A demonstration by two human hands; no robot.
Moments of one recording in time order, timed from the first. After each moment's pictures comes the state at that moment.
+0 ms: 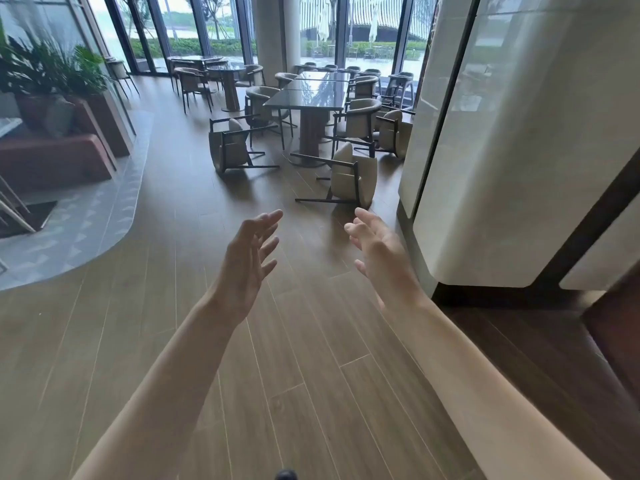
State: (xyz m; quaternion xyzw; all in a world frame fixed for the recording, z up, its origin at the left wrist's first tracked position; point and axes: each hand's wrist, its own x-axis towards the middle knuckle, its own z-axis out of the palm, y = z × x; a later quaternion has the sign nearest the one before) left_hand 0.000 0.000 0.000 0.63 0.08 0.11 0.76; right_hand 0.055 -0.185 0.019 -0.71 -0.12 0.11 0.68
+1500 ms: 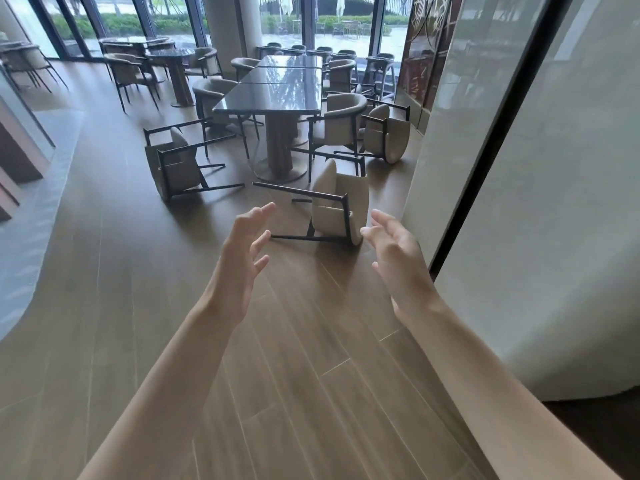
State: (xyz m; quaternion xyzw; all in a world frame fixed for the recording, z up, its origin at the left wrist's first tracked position) left_hand 0.744 0.240 -0.014 0.64 0.08 0.11 0.75; right_hand 0.794 0.036 -0.004 -0.71 -0.04 0.05 0.70
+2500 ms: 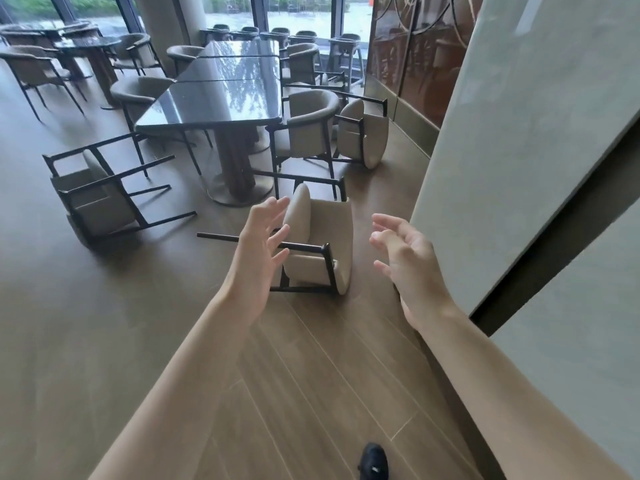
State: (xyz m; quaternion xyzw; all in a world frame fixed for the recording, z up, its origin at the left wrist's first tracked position) left_hand 1.317 0.308 -0.029 0.62 0.09 0.02 0.78; right_hand 1.327 0.116 -0.033 -0.71 0.05 0.00 0.70
